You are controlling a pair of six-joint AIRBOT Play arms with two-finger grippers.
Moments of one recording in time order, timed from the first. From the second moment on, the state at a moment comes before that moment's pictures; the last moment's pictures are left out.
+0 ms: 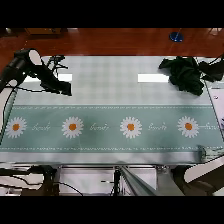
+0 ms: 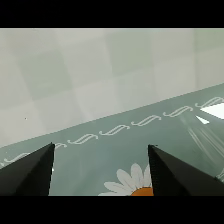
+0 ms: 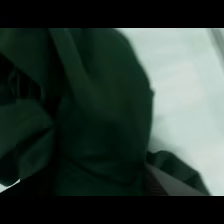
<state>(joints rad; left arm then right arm) -0.08 -1.59 1.42 1.41 -1.34 -1.37 -0.42 -1.89 1.78 -1.29 1.14 1.51</state>
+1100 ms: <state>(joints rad) -0.08 -1.27 1.77 1.32 -1.48 -1.44 -0.28 -1.29 1.89 -0.97 1.07 1.38</state>
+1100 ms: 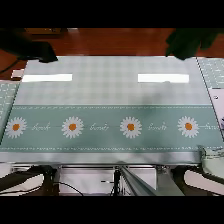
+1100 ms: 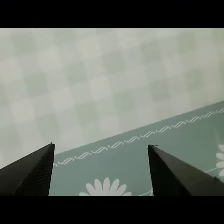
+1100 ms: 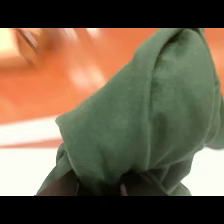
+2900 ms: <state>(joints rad) -0.08 -0.92 1.43 1.26 -1.53 -1.48 0.42 -1.38 1.62 -1.68 1.49 1.37</state>
